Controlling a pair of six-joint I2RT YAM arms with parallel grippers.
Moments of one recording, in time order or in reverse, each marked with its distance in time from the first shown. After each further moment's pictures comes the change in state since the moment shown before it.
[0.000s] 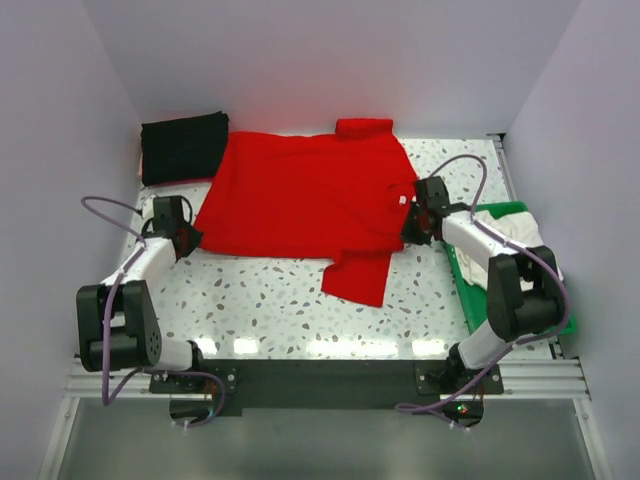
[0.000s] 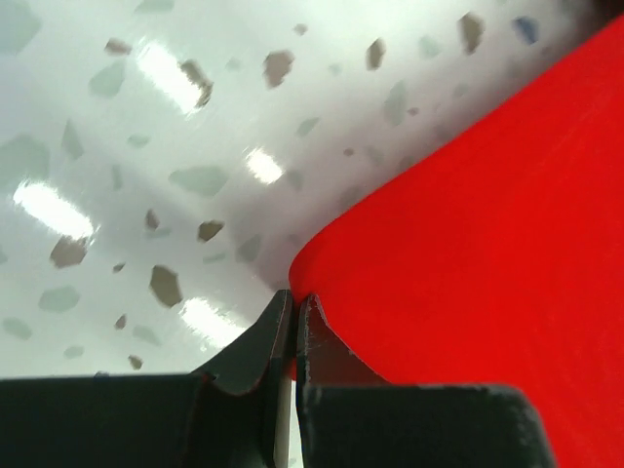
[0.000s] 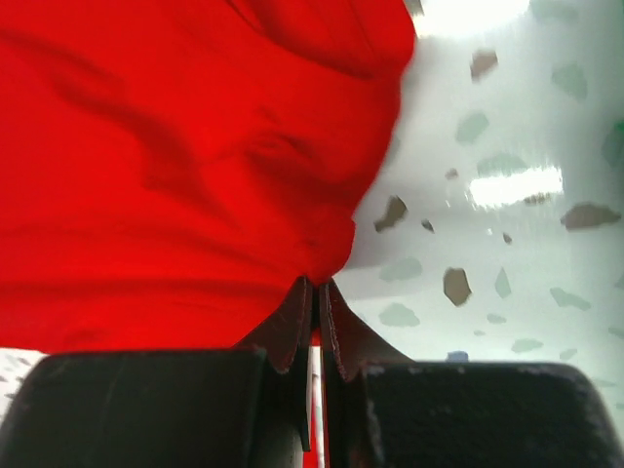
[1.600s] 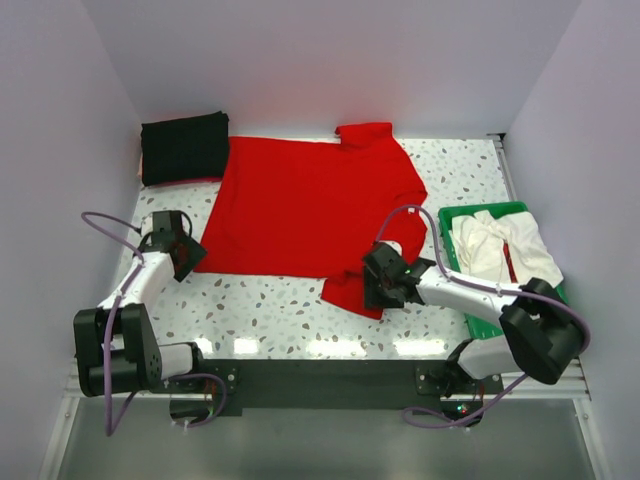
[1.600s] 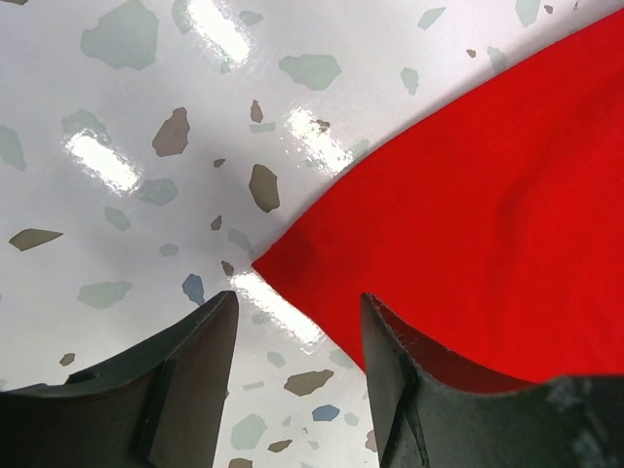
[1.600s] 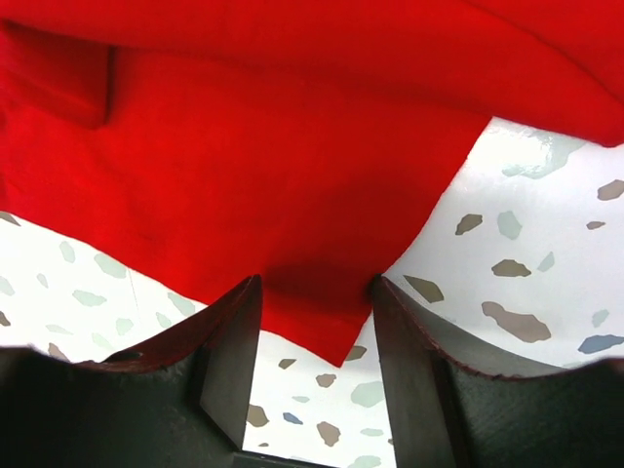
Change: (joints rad) left arm 0.008 -0.126 -0.099 -0.172 -0.022 -0.002; right arm 0.540 -0.233 -0.356 -0.053 0.091 0.151
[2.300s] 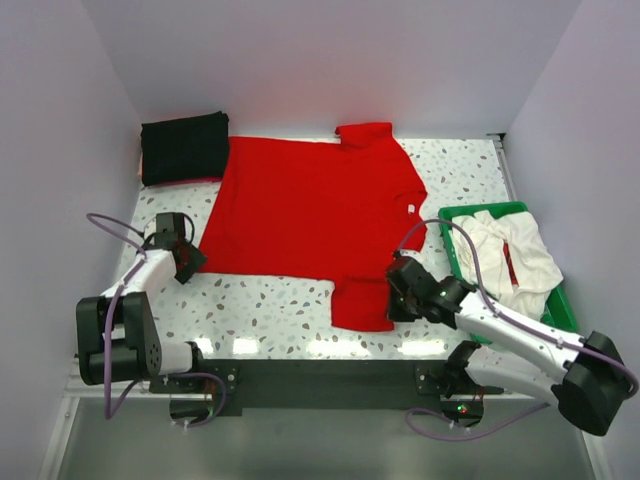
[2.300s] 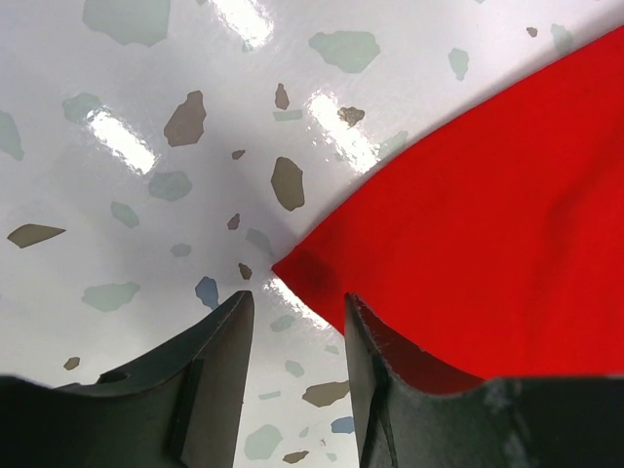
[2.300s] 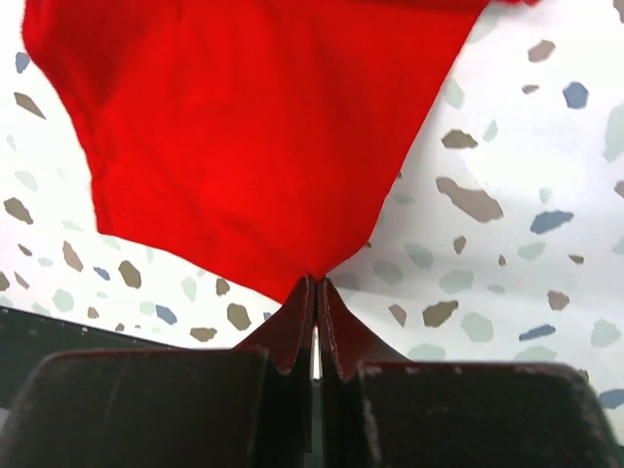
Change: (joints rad) left arm 0.000 0.058 -0.009 0.006 -0.011 -0.001; right arm 0.038 -0.343 -0.097 -0.154 -0.003 0.053
